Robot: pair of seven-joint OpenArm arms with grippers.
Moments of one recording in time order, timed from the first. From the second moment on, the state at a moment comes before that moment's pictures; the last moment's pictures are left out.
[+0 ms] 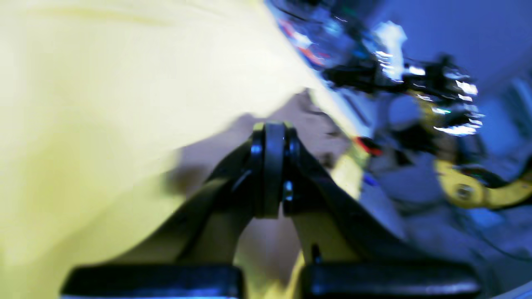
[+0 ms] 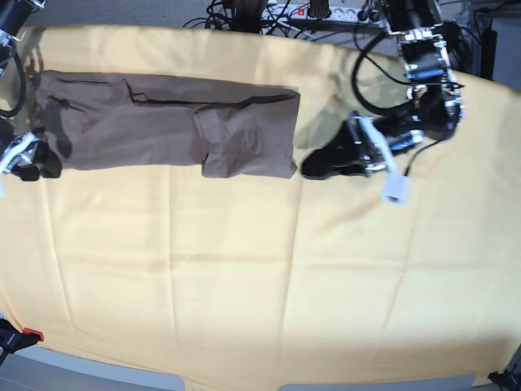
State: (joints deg) left arm 4.0 -9.1 -20.5 95.2 -82.8 -43.9 76.4; right arm -7.7 28.4 41.5 93.3 56.3 39.4 -71.4
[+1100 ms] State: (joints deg) left arm 5.2 -21.7 -26.6 95.2 -83.1 -43.6 76.5; right arm -12.5 28.9 44.6 68.9 77.4 41.8 -82.0
